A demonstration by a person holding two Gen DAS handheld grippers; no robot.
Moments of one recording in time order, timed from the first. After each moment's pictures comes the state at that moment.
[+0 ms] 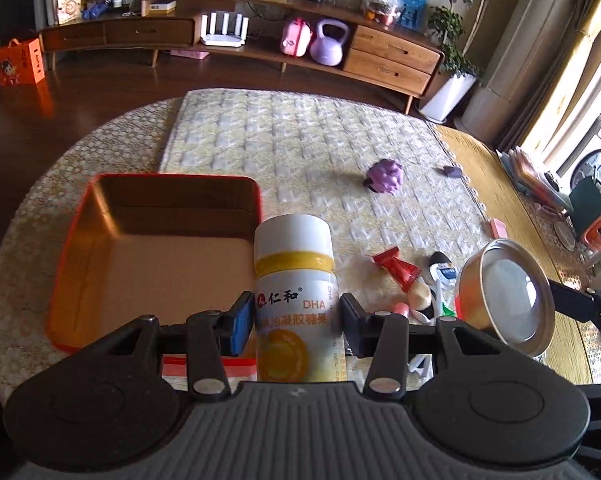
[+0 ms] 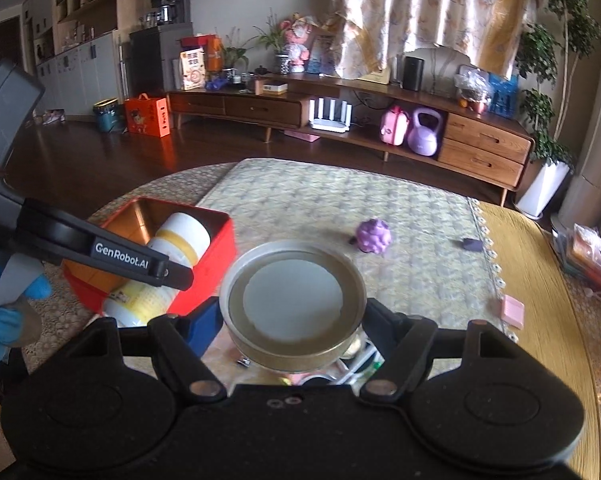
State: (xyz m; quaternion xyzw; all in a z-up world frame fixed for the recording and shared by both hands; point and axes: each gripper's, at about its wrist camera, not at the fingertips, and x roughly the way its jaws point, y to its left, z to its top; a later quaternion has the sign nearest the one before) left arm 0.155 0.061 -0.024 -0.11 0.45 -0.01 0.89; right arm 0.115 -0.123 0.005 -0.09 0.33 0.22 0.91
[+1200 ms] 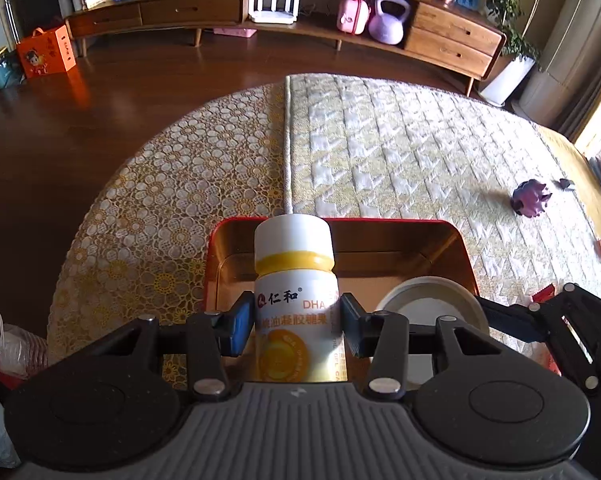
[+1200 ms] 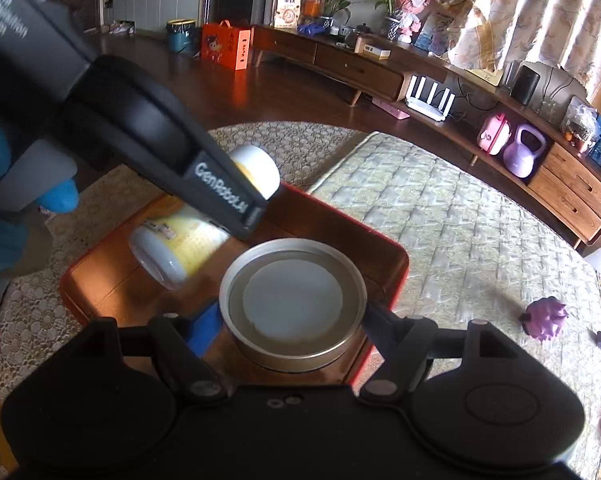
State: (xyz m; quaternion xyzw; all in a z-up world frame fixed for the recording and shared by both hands) left arm 0.245 0.189 -0.078 -0.07 0.49 0.04 0.87; right arm 0.187 0.073 -0.077 -0.22 0.37 0.31 0.85
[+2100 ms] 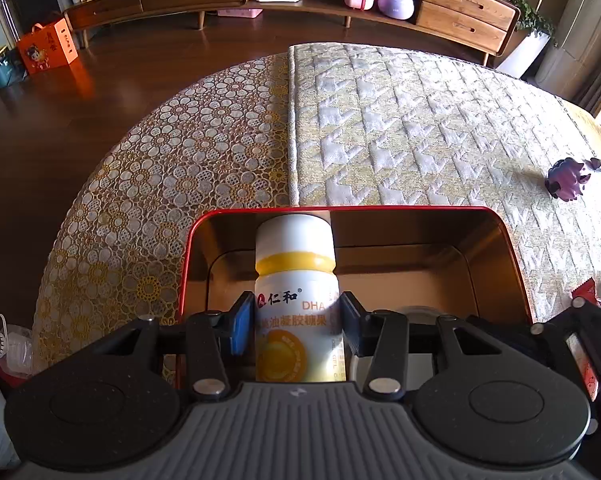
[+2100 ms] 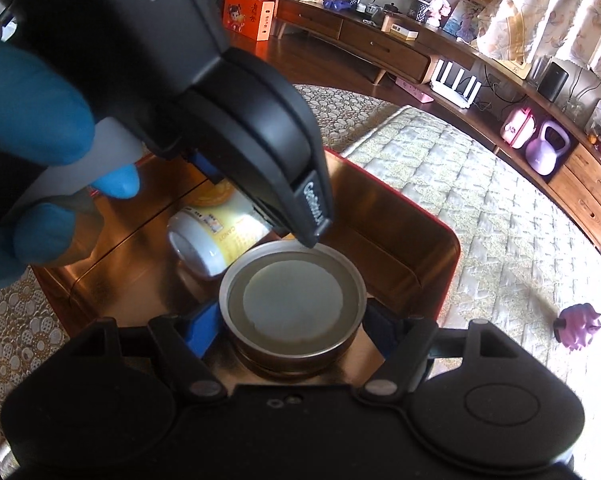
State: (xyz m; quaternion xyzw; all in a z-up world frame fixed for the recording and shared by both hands) left arm 0.272 0.183 -0.111 -0.05 0.52 0.05 0.85; right arm 0.191 0.092 -0.104 -0.25 0.39 0.32 0.82
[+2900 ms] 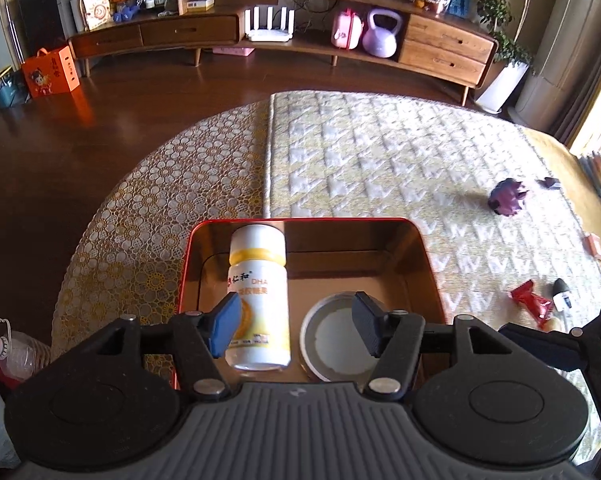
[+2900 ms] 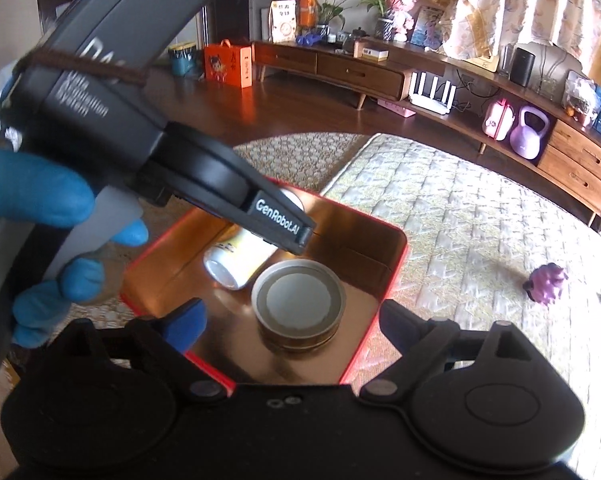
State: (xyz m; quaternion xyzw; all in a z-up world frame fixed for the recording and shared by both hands) left arm 0.217 0.154 -0.052 -0.06 0.46 0.04 0.88; right arm 0.160 0.034 -0.040 -0.14 0.37 0.33 0.86
